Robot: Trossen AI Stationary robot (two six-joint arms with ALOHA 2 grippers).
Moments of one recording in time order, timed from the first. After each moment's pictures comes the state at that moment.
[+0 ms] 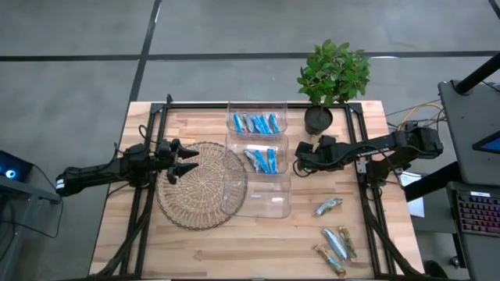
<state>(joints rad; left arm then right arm) 0.20 0.07 0.01 0.03 0.08 -0.43 -0.04 1.42 0.71 -0.75 0.62 1.83</state>
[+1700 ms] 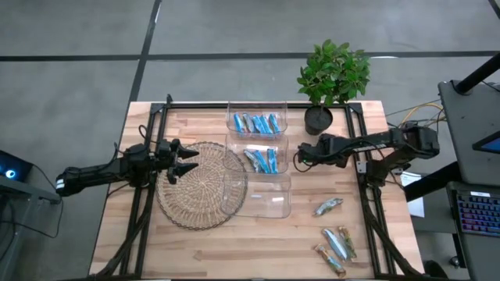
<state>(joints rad) 0.20 0.07 0.01 0.03 0.08 -0.43 -0.14 1.43 0.73 -0.86 0.44 1.72</state>
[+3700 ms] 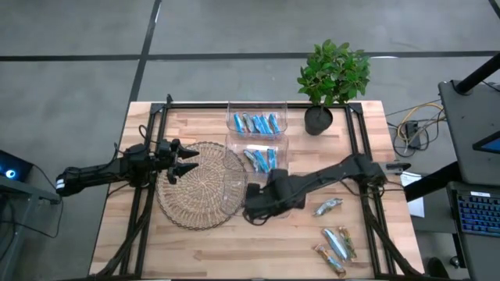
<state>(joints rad) 0.20 0.07 0.01 0.03 0.08 -0.43 0.35 2.17 2.18 -1.56 0.28 2.09</state>
